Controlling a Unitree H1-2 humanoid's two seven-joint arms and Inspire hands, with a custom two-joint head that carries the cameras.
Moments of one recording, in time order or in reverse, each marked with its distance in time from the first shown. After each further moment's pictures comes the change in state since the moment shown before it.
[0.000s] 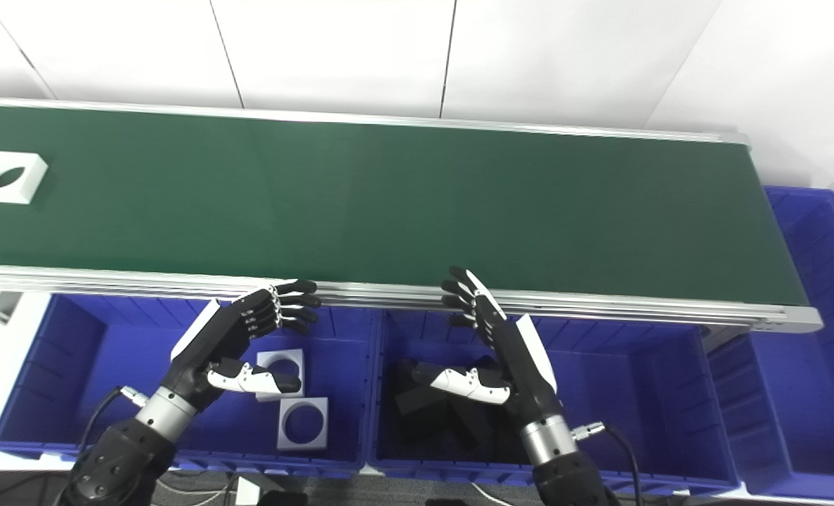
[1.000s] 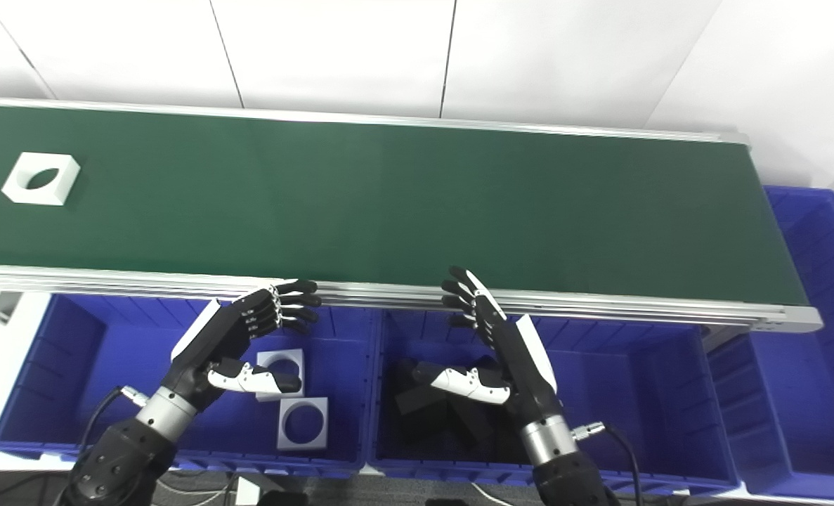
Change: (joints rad) left arm 0.000 -0.001 0.000 0.000 0.006 0.000 0.003; right arm 0.000 0.000 0.000 0.000 -0.001 0.000 0.000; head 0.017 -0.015
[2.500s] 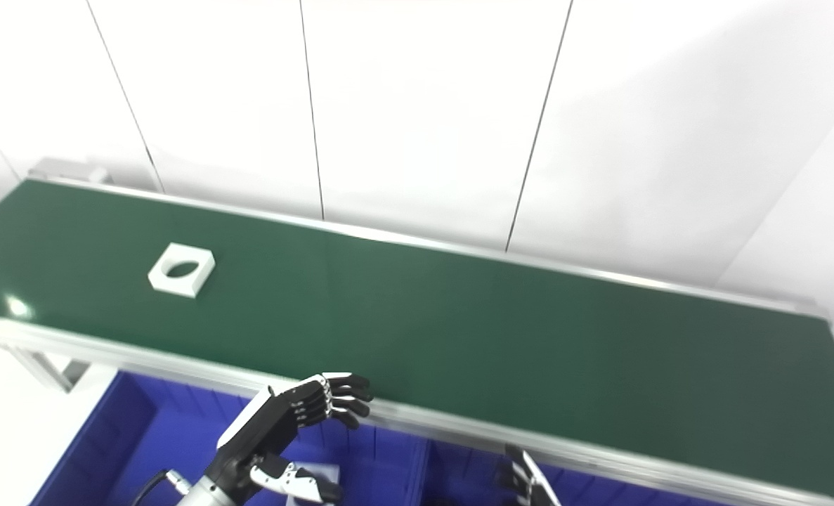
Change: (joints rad) left arm -0.069 -0.007 0.049 -0.029 0.000 -0.131 0.020; right arm 0.005 -0.050 -0.010 0.255 0.015 -0.278 0.014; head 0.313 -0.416
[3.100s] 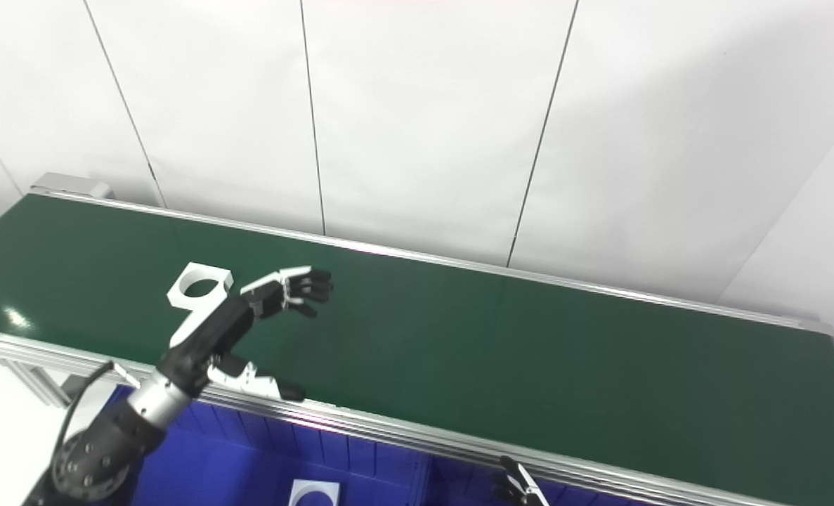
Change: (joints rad) left arm -0.203 0.148 0.106 -0.097 0.130 0.145 0.020; right arm -0.031 0.004 0.019 0.036 0.000 -0.001 -0.012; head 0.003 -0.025
